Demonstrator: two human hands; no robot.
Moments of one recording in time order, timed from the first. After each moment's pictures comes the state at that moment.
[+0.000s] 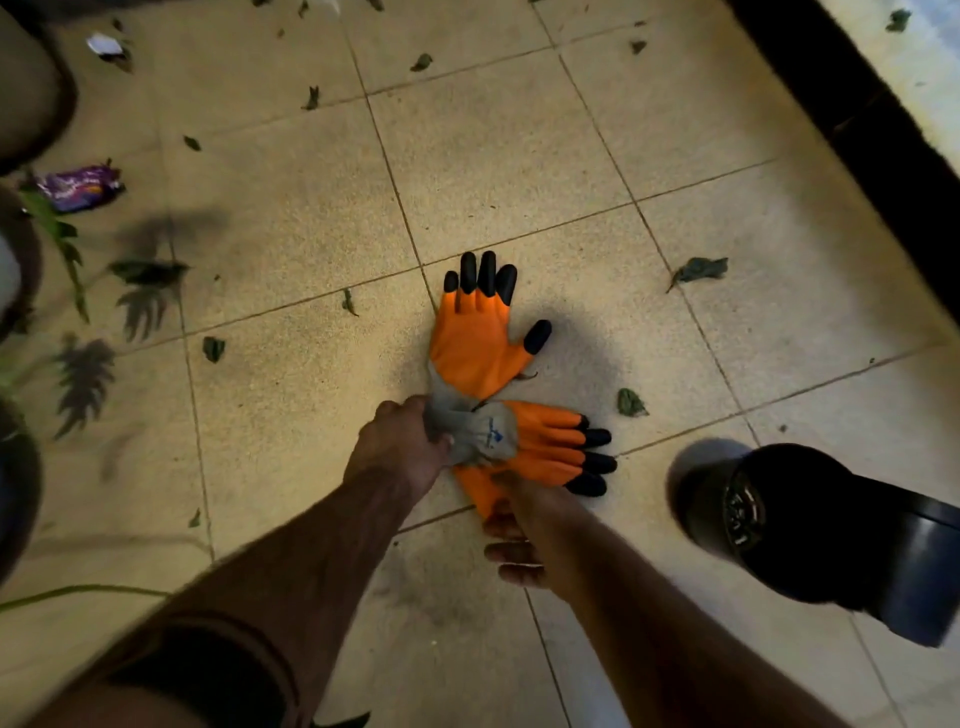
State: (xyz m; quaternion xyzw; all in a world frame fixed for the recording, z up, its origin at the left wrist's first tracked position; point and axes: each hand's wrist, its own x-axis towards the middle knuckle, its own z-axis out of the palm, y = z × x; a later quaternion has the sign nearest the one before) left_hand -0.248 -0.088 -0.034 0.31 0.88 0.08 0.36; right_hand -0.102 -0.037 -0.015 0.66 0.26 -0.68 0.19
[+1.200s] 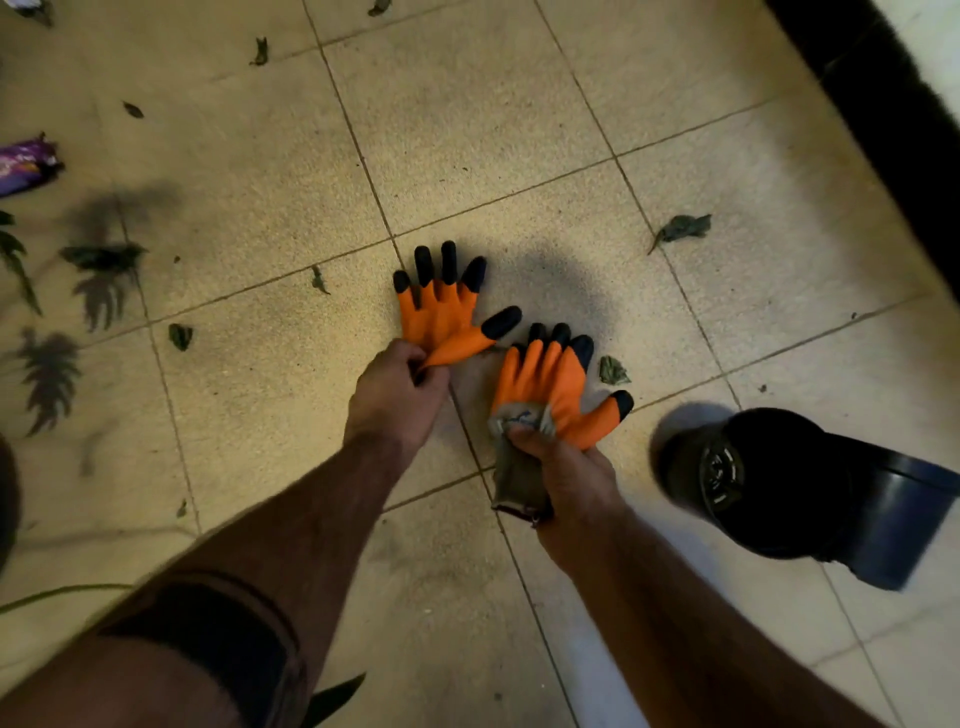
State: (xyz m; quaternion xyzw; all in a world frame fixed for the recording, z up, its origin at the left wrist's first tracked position) left_hand -0.243 -0.066 -0.047 0.25 0.89 0.24 0.31; right_hand -0.080 -0.027 -0.014 0.65 0.12 -0.74 -0.13
